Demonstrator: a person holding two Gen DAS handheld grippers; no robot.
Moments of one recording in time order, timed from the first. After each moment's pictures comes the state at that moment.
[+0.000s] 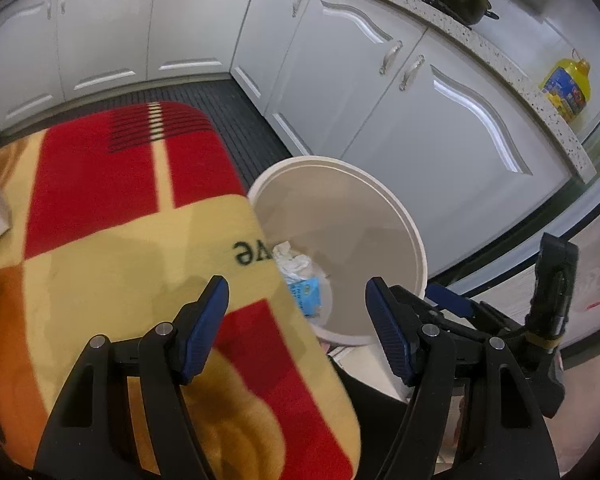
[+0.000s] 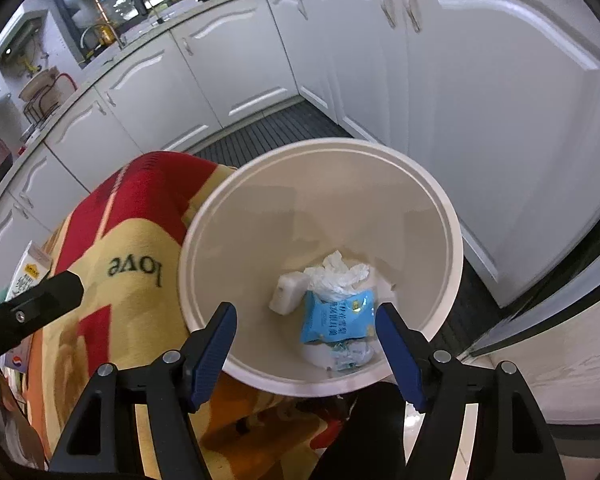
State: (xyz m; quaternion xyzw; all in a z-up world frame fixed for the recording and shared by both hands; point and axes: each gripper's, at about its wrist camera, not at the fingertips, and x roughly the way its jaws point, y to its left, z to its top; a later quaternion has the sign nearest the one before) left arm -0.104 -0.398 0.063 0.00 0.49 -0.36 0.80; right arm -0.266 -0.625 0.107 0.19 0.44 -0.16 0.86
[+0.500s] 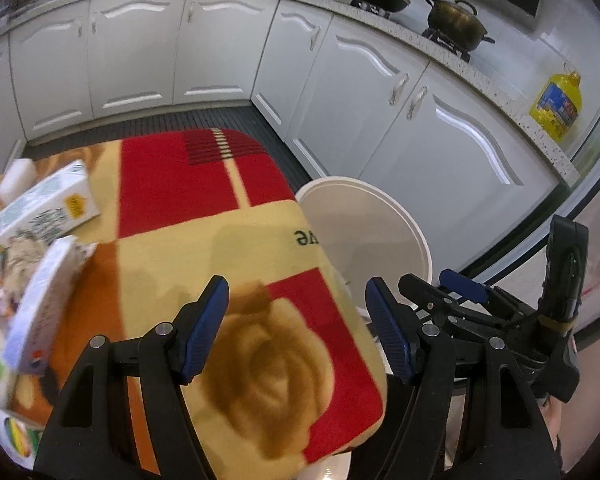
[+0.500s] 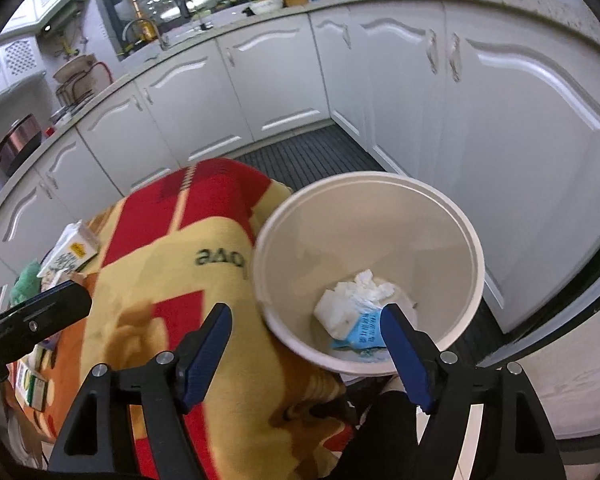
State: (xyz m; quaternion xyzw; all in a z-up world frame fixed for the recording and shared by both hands) left arm -0.132 -0.316 0.099 0.00 0.44 -0.34 0.83; right arm -0.271 -0.555 0.149 0.14 0.42 -0.13 0.89
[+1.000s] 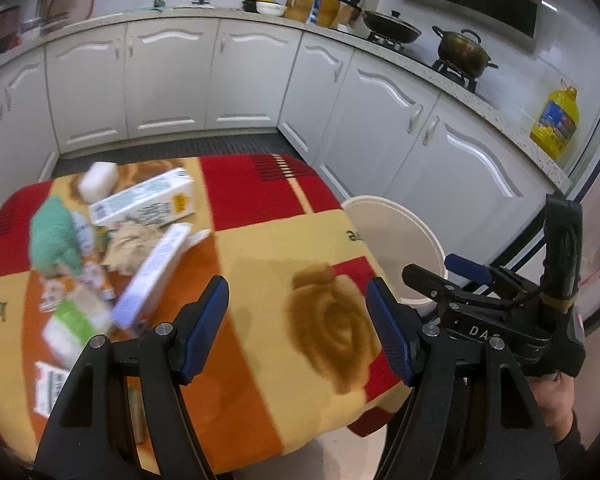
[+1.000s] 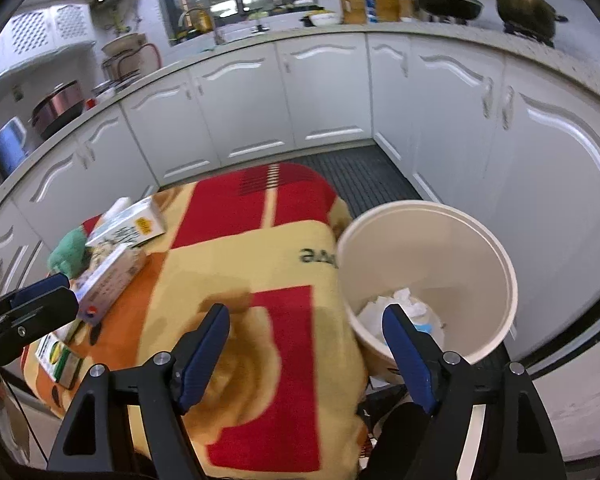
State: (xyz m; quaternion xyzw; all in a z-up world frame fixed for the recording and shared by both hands) left arm -0.165 -0.221 0.128 -0.01 0.40 -0.30 0.86; right arm -0.268 -0.473 0.176 0.08 0.40 -0.08 0.91
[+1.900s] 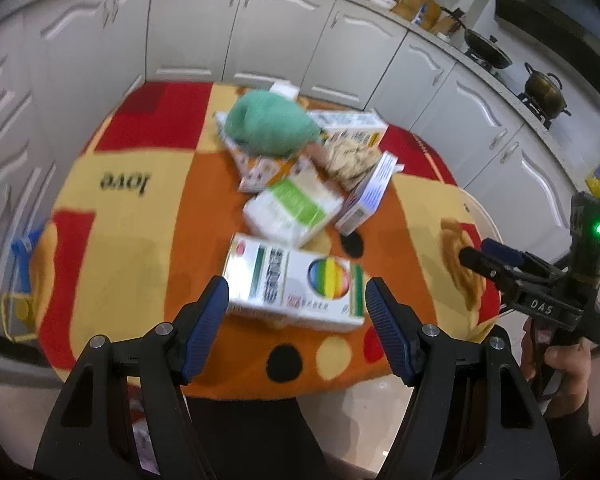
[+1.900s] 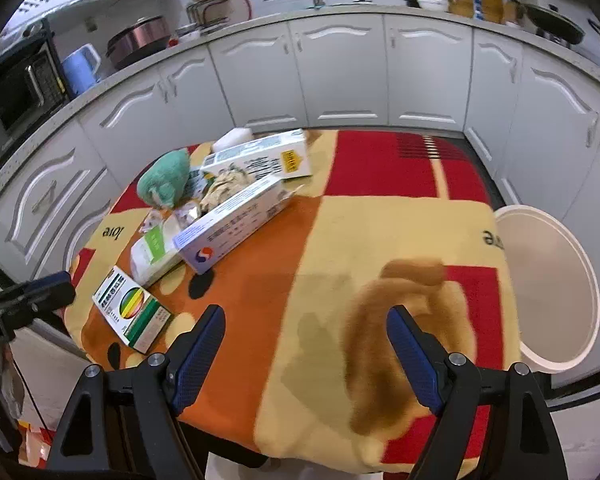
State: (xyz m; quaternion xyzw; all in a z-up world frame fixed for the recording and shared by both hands) left arm -0.181 -0.039 0.077 -0.08 0.48 -0.19 0.85; right arm -0.240 -0.346 0.148 0.03 0.45 0.07 0.89
